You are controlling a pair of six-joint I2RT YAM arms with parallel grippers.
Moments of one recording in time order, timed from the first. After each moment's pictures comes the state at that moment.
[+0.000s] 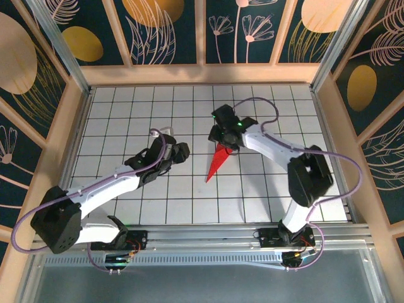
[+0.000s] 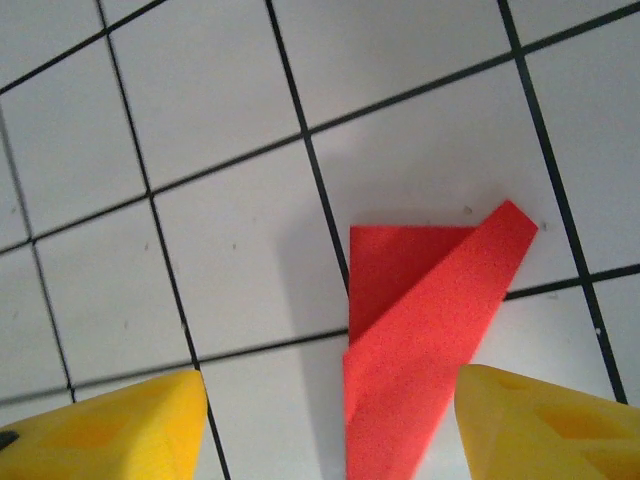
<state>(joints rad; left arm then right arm) -0.72 1.28 0.75 -0.13 -0.20 -0.84 0.66 1.78 1.38 -0.68 0.17 0.92</state>
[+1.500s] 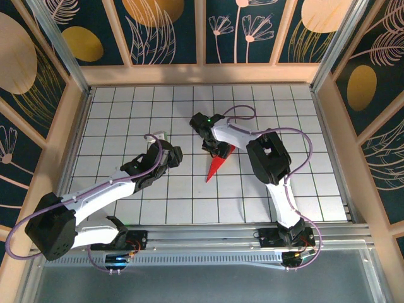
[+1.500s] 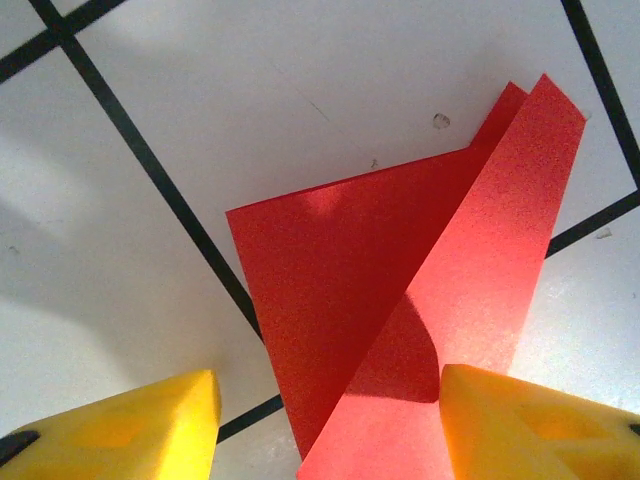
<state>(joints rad) -0.72 1.23 0.69 -0.17 -0.30 -0.79 0.73 2.18 1.68 -1.00 0.26 1.19</state>
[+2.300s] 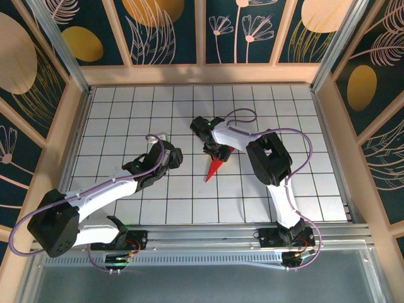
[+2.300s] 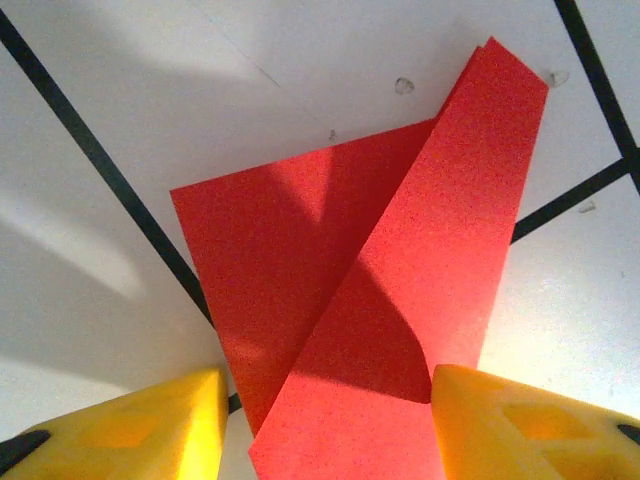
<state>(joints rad) -0.72 1.26 0.69 -0.18 -0.30 -0.79 0.74 2.16 1.62 -0.97 0.27 1.22</state>
